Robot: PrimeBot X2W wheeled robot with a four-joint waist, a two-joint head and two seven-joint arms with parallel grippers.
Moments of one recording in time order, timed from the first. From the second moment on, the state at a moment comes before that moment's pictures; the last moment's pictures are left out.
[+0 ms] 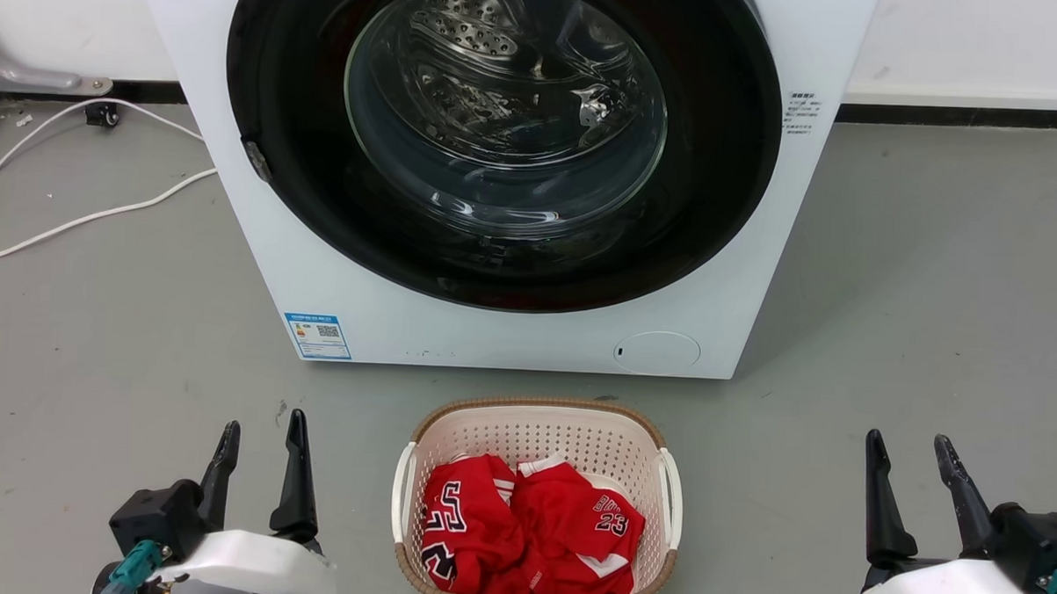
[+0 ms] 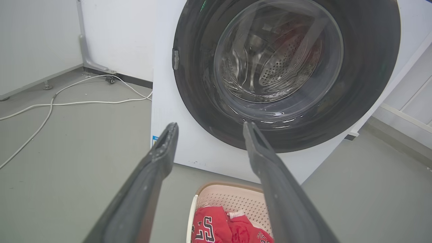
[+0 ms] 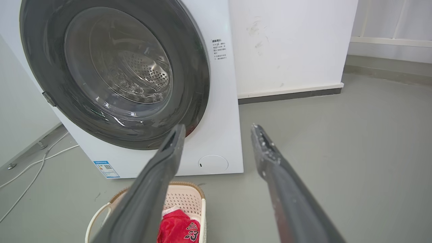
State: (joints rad) left arm 0.00 0.05 0.03 0.15 -0.32 -0.05 -0.19; right arm 0.05 -0.05 -0.07 0.11 0.18 0.13 -0.19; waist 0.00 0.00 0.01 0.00
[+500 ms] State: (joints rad) left arm 0.01 0.06 0.03 0.16 -0.19 -0.04 -0.22; right arm 0.06 -0.05 -0.08 0.11 0.05 0.13 -0.22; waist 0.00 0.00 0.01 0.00
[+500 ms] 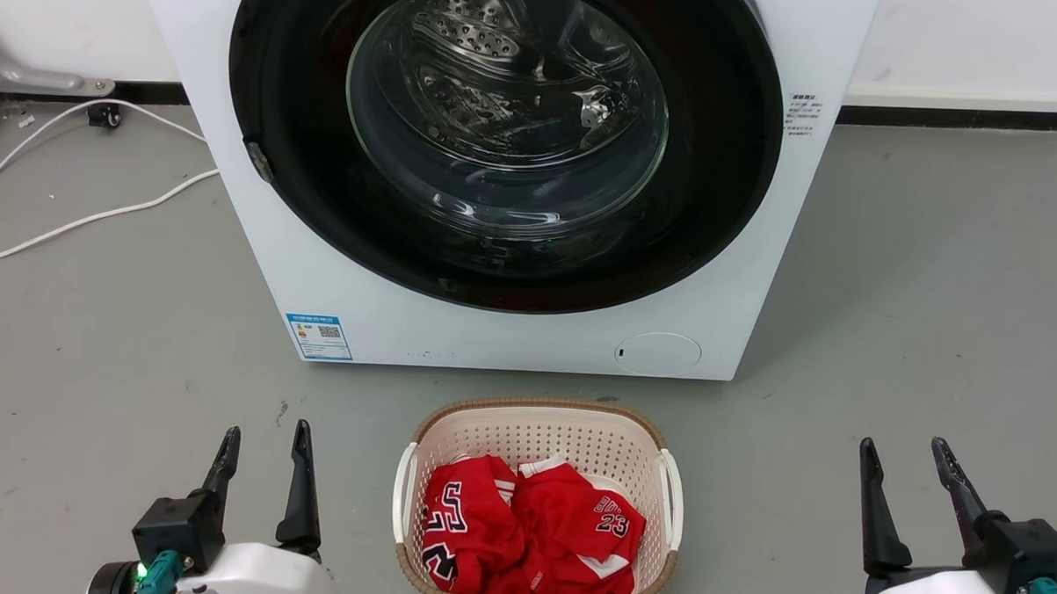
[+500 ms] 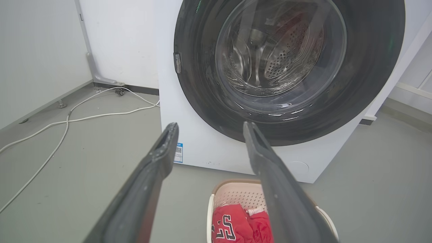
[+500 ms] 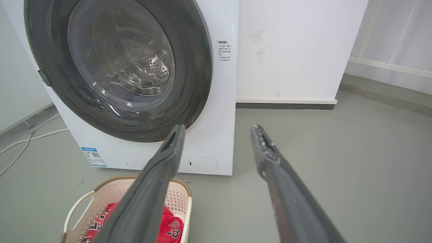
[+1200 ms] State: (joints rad) left arm 0.03 0.05 0.04 0.17 -0.04 -0.04 -0.26; right arm 0.08 -0.05 -0.08 0.10 -0.08 0.13 -0.26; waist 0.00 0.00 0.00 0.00
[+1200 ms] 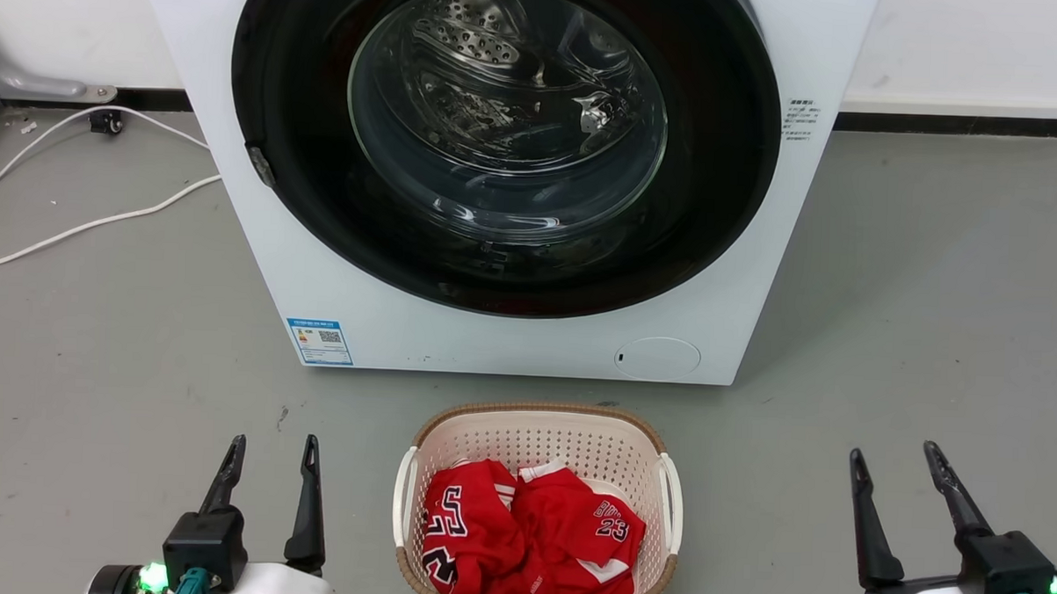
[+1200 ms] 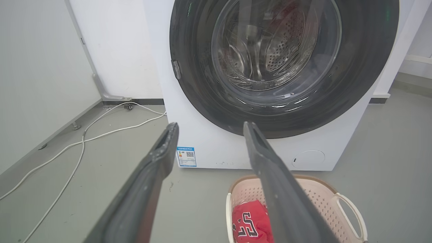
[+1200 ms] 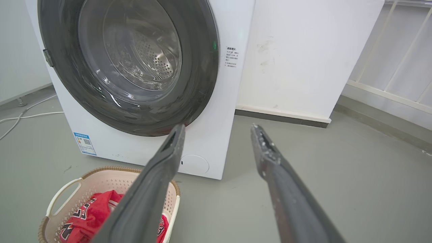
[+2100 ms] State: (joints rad) left arm 0.04 0.05 0.04 0.19 -0.03 -0.05 -0.26; right arm 0.09 -0.05 -0.06 0.11 -0.09 0.13 -0.26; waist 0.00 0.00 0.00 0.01
